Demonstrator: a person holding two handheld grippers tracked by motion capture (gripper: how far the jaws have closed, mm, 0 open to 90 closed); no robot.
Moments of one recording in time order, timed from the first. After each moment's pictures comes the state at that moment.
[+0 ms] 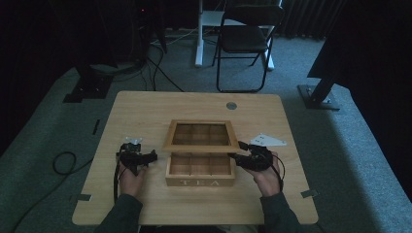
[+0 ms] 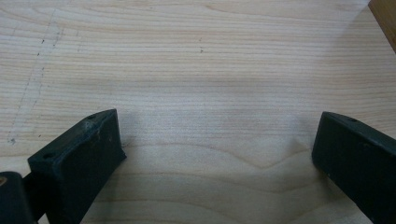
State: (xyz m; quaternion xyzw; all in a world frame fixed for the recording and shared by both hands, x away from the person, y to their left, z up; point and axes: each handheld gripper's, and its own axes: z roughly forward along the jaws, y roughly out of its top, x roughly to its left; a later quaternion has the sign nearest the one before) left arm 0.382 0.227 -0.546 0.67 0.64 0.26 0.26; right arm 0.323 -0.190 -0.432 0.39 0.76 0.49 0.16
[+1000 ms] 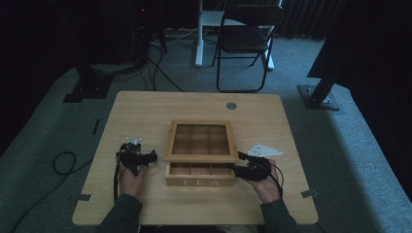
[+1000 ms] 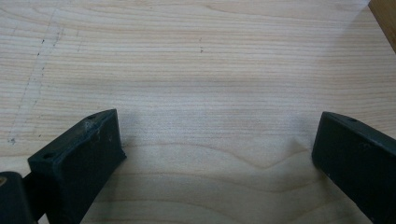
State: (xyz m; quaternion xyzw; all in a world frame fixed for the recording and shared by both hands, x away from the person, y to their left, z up) left arm 0.382 0.227 -0.546 0.67 0.64 0.26 0.26; right arm 0.308 -0.189 -0.456 0.36 0.78 0.49 0.14
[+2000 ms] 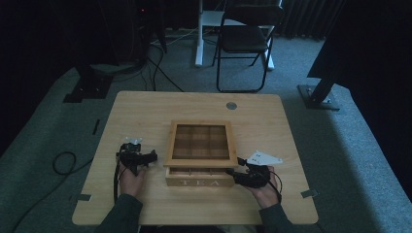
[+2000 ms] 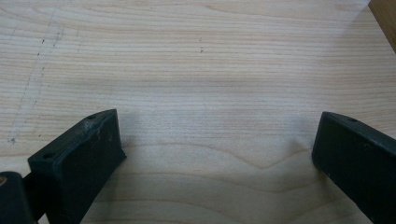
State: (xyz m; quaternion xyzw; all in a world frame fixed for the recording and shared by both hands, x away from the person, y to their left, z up) left arm 0.382 0.227 -0.546 0.67 0.64 0.26 0.26; right arm 0.295 -0.190 -0.475 0.35 0.78 0.50 0.14
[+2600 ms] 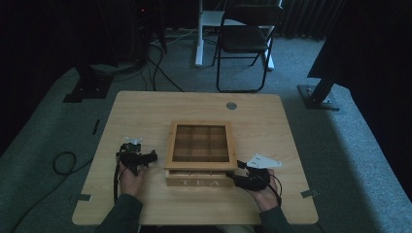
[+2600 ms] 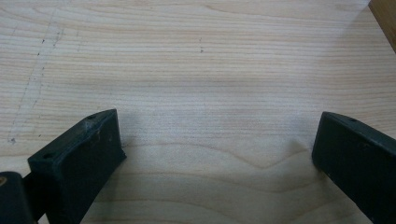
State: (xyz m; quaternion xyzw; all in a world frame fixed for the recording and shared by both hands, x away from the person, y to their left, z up) left arm 0.382 0.227 -0.546 0.67 0.64 0.26 0.26; right arm 0.290 -0.191 -0.484 0.35 0.78 0.50 0.14
